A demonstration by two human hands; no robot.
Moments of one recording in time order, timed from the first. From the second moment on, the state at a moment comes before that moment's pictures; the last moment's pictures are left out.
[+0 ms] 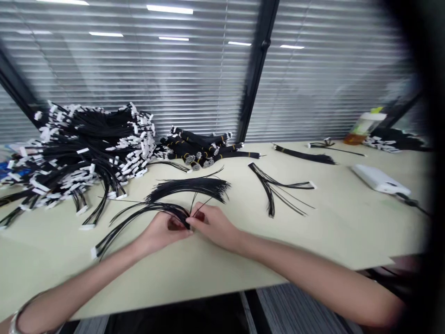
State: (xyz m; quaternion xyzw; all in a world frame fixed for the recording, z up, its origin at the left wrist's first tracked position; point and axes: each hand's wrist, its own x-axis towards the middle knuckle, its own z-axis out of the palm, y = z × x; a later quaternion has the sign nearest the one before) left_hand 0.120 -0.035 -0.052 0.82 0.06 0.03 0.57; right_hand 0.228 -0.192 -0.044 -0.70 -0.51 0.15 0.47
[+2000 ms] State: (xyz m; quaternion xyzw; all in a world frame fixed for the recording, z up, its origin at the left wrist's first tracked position) left_hand 0.118 -0.035 -0.031 0.74 0.16 0.19 0.63; right_hand 0.381 -0.218 -0.037 -0.75 -0.30 -0.05 0.58
